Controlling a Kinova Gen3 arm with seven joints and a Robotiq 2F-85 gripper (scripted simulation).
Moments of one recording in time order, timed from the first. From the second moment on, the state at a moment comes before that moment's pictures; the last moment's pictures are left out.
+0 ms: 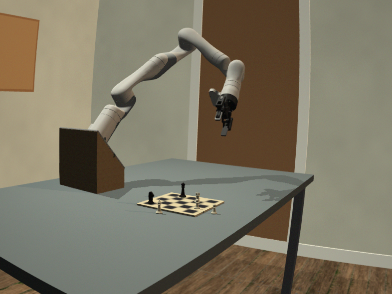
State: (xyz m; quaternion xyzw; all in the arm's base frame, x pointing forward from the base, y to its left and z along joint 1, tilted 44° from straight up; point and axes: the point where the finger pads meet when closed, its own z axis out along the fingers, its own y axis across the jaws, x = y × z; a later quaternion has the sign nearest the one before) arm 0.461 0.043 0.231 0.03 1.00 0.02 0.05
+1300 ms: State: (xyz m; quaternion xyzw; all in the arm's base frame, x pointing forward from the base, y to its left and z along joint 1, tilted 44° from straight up) arm 0.451 0.003 0.200 -0.02 1.00 0.00 0.00
